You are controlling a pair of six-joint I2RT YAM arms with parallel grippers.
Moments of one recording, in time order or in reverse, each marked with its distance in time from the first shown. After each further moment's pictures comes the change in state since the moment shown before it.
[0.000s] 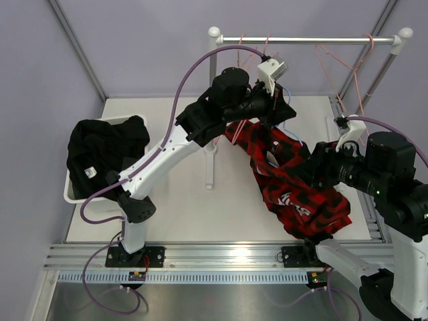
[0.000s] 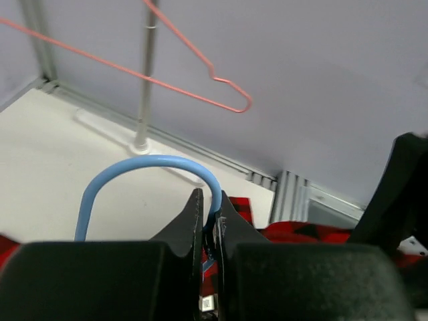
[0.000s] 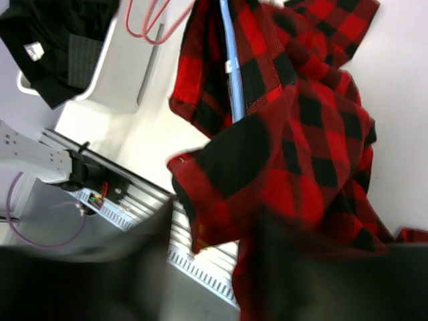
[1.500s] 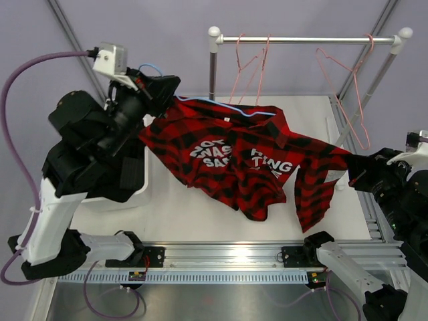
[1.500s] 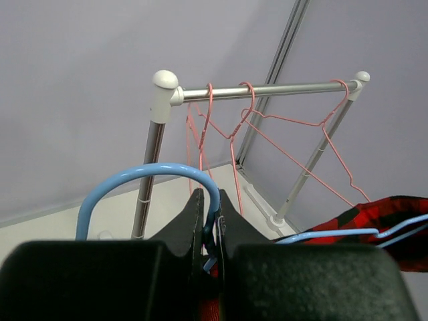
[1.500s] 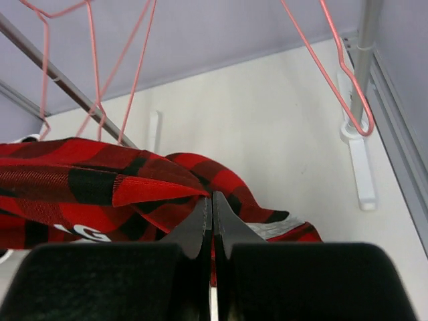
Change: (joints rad) left arm 0.142 -0.680 -0.334 -0.072 -0.594 0.059; right arm 0.015 -0.188 0.005 0.100 0.607 0.099
